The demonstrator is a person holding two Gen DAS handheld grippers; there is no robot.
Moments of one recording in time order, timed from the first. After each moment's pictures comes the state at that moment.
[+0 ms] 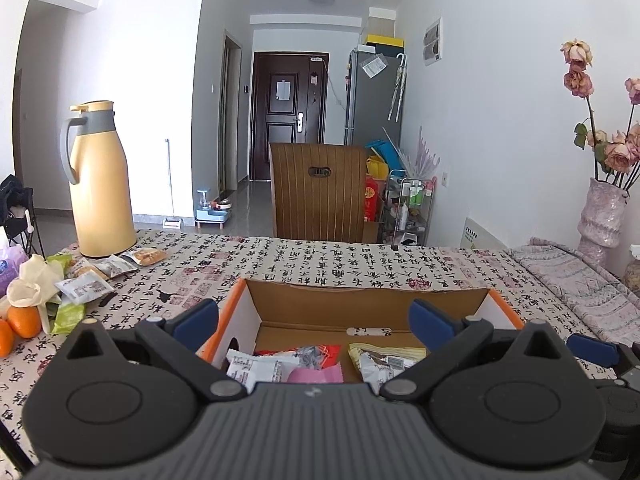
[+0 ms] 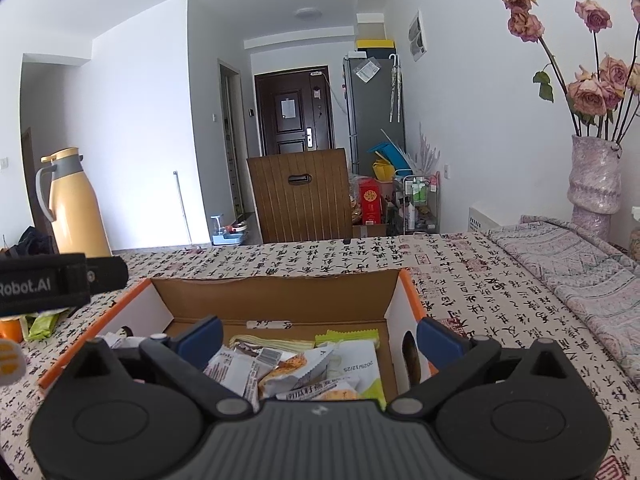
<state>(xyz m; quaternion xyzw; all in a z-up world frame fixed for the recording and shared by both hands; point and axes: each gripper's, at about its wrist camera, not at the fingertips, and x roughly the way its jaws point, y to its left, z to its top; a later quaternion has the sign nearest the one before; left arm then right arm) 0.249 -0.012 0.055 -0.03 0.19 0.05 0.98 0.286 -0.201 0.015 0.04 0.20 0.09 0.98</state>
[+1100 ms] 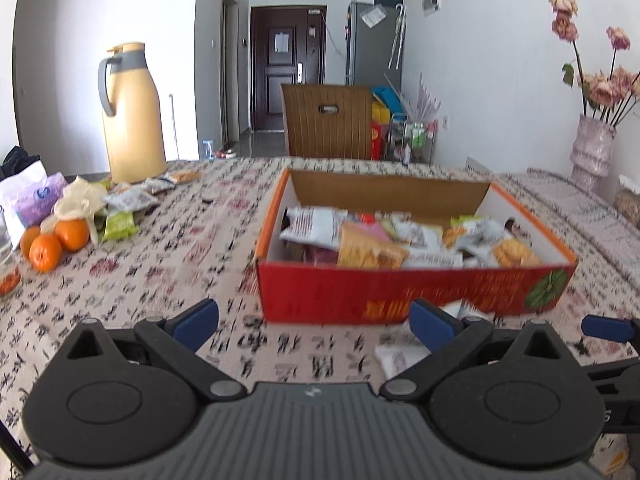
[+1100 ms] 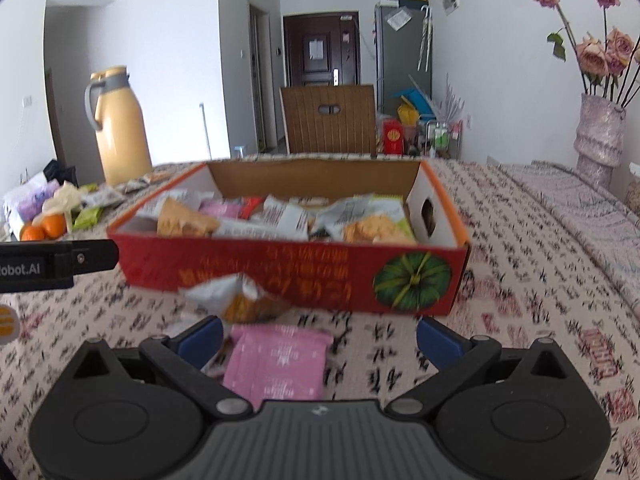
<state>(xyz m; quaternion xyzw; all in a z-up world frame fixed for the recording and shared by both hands) 0.149 0.022 0.004 -0.02 0.27 0.05 0.96 0.177 -0.185 -0.025 0.00 0.29 0.12 0.95</state>
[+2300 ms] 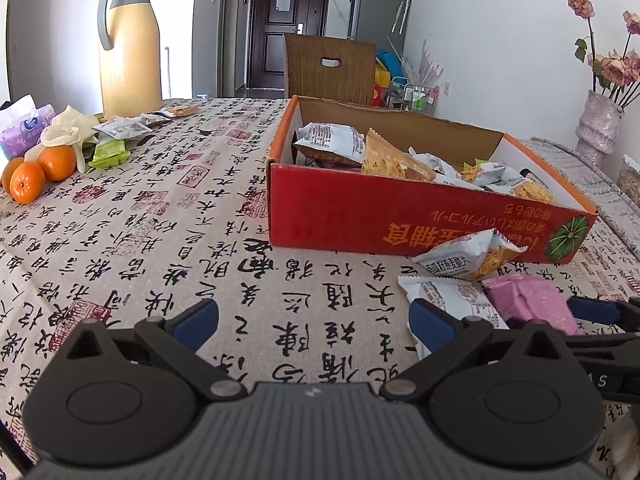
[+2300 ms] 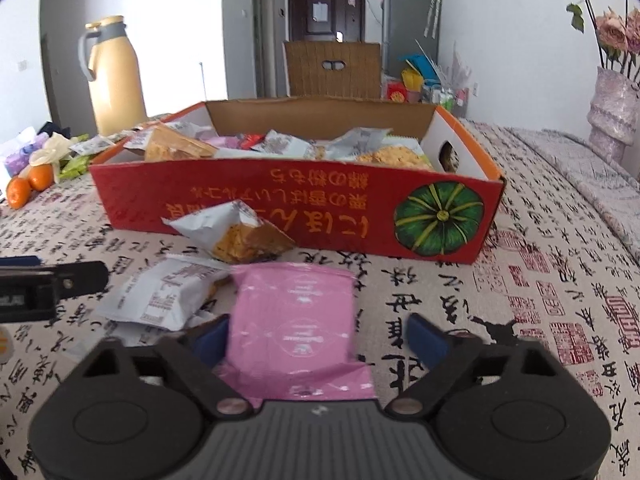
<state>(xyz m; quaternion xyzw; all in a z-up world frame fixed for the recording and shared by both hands) 0.153 0.042 -0.044 -0.05 0.33 0.04 0.94 0.190 -0.170 -0.058 -0.02 0.34 0.12 0.93</state>
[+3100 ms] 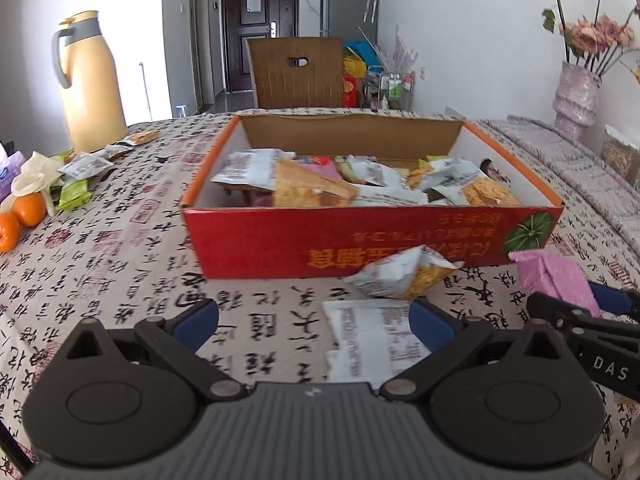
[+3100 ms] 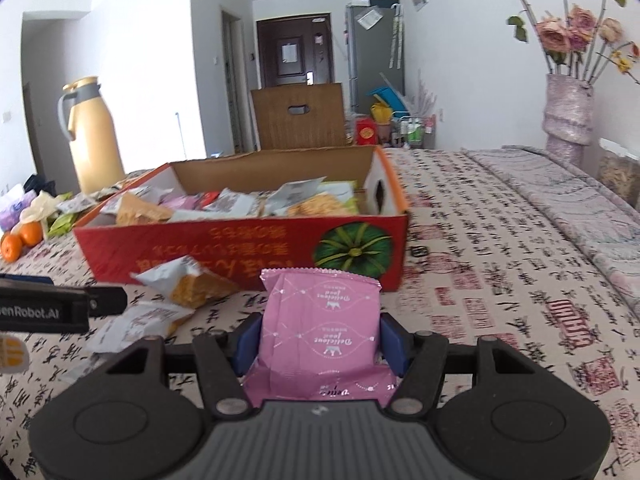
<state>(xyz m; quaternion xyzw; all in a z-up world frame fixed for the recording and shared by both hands) 0.172 -0.020 -0.022 0.00 0.34 0.02 0.94 0.171 -0.225 -0.039 0.02 0.28 0.08 0.96</state>
